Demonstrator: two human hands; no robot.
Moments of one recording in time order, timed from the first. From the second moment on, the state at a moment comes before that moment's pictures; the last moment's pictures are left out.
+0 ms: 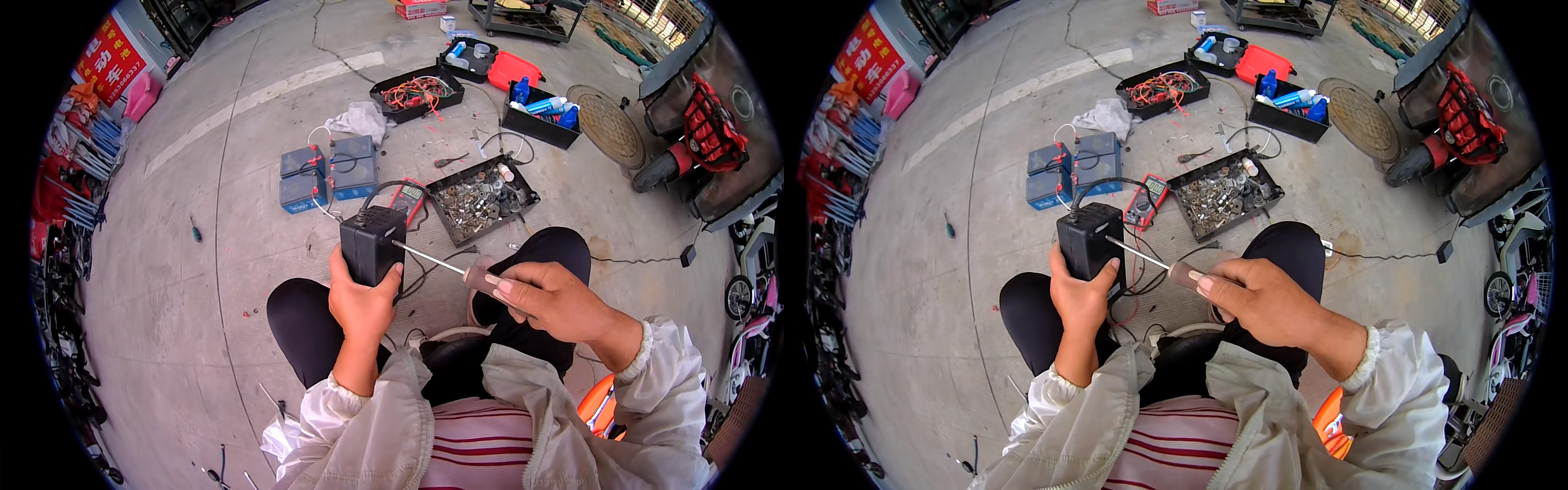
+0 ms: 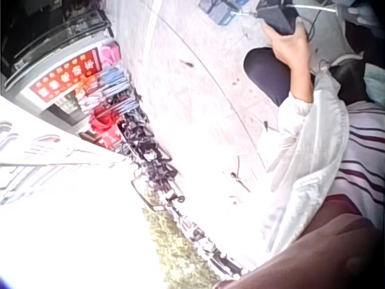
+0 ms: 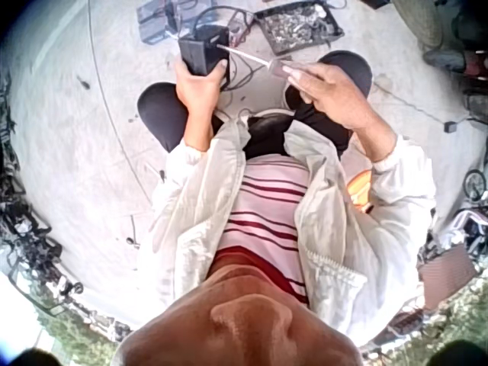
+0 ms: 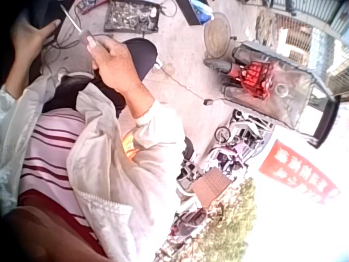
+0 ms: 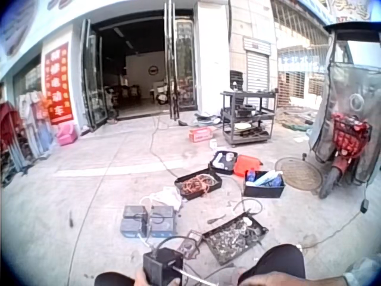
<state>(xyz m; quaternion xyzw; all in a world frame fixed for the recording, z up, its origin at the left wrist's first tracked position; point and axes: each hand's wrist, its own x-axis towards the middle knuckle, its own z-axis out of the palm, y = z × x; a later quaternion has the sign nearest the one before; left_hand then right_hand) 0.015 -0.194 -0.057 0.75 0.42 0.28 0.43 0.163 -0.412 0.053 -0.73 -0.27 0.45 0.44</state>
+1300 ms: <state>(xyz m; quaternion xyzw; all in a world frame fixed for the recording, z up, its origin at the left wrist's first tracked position) 0.006 -0.187 -0.054 0.80 0.37 0.29 0.38 0.158 -0.433 0.016 -0.57 -0.07 0.65 0.50</state>
